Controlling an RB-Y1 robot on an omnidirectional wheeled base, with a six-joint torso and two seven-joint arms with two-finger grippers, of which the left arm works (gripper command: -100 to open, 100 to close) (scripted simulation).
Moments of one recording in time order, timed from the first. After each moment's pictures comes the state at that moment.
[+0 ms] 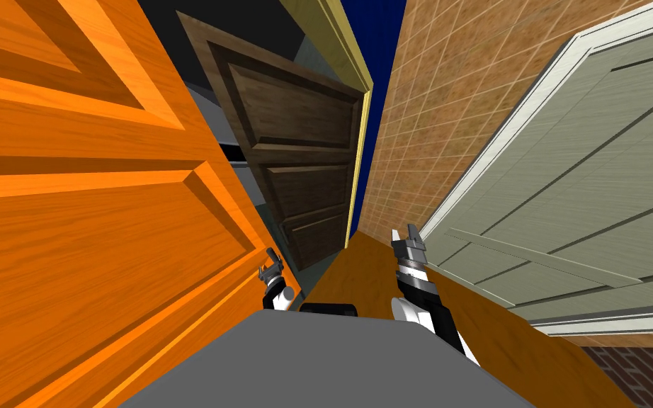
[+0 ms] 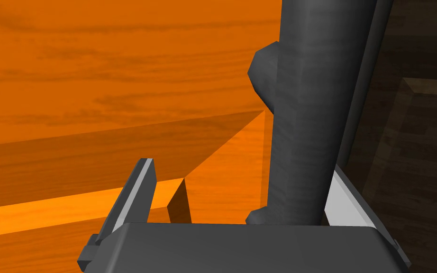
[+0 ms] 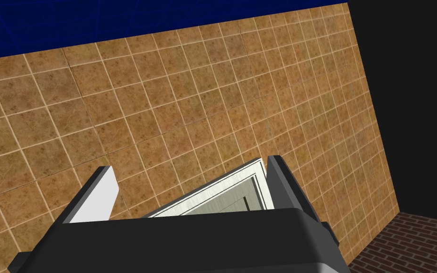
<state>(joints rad) 0.08 0.02 0.04 -0.96 0.99 -0.98 0.87</state>
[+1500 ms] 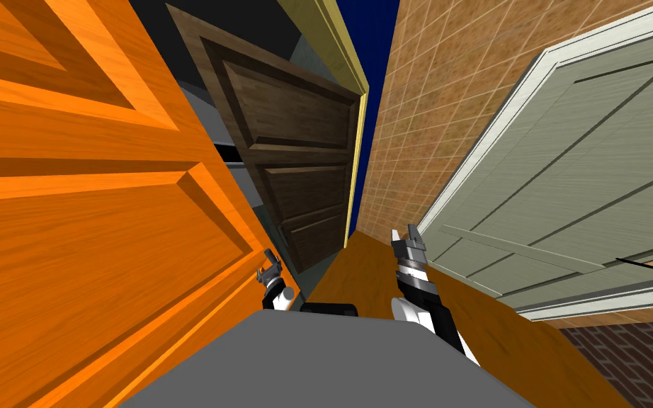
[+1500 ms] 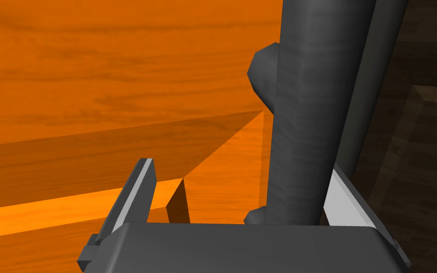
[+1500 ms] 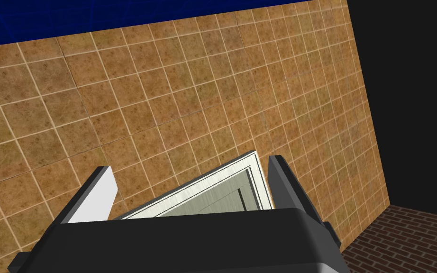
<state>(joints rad) 0.07 0.01 0.05 -0.94 1.01 -1.01 0.87</state>
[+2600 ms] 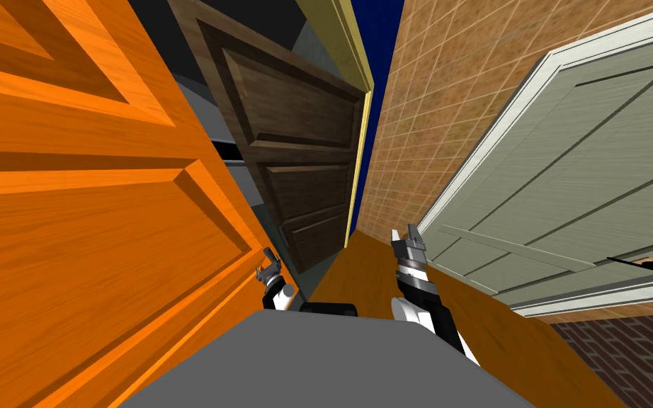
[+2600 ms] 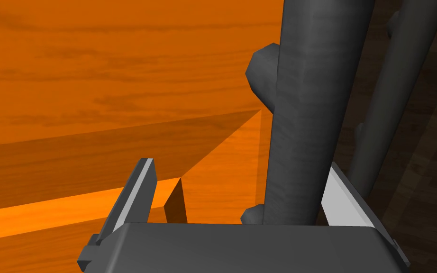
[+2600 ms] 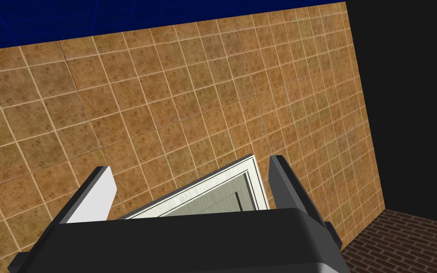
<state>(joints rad) 0.06 0.00 0.06 -0.98 1.03 -1.00 0.83</state>
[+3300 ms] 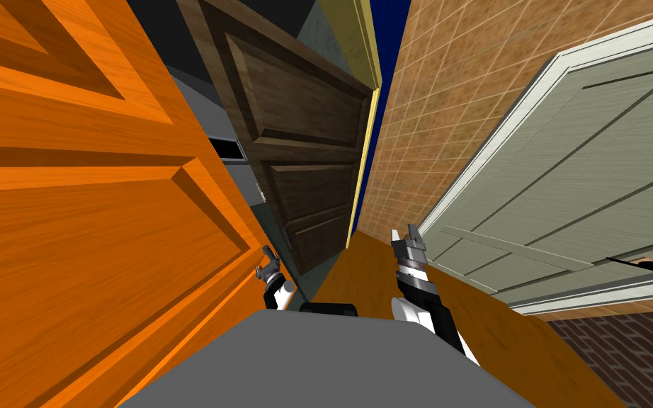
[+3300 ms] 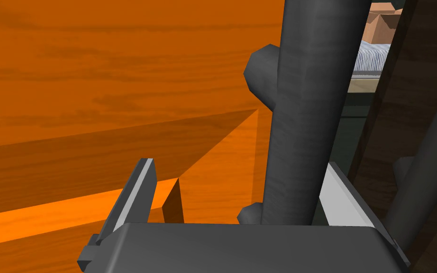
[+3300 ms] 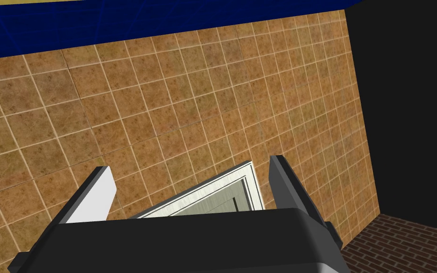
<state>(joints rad) 0.01 0.01 0.08 -0.92 1.05 -1.04 0.84</state>
